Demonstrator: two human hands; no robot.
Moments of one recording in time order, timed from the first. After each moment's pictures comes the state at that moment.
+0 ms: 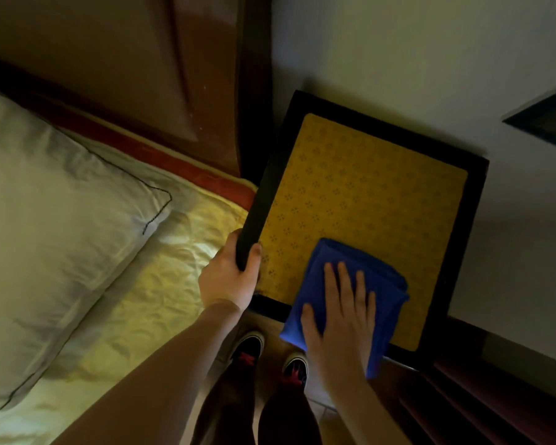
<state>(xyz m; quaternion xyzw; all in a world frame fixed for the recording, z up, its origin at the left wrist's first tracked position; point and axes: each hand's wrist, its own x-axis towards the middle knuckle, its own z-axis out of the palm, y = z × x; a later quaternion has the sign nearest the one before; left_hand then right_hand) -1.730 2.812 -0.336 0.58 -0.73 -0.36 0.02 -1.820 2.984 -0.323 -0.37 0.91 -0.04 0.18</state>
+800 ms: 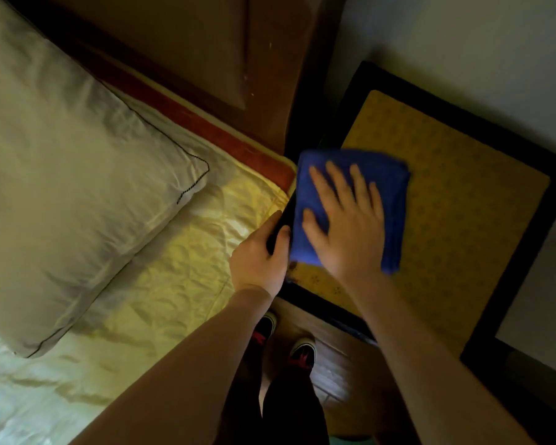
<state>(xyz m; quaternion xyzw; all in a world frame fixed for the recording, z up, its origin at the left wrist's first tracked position) -1.727 2.811 -0.345 0.62 -0.66 -0.42 0.07 -1.870 2.849 -0.335 -0.54 0.83 -0.05 0.12</state>
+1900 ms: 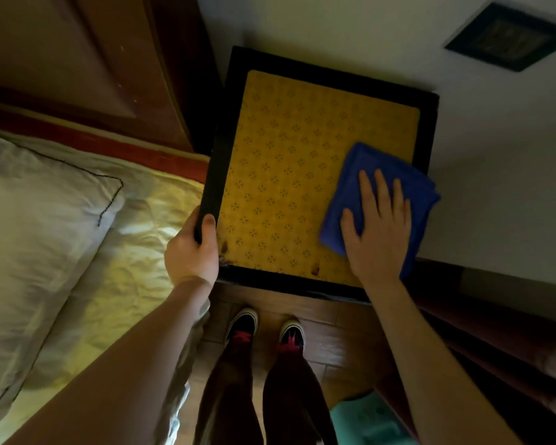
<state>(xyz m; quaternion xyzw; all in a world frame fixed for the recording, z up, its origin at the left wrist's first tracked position) -1.732 2.817 -0.330 0.61 -0.68 -0.39 0.06 -1.925 3.001 -0.333 -0.29 0.95 -0.10 0.07</state>
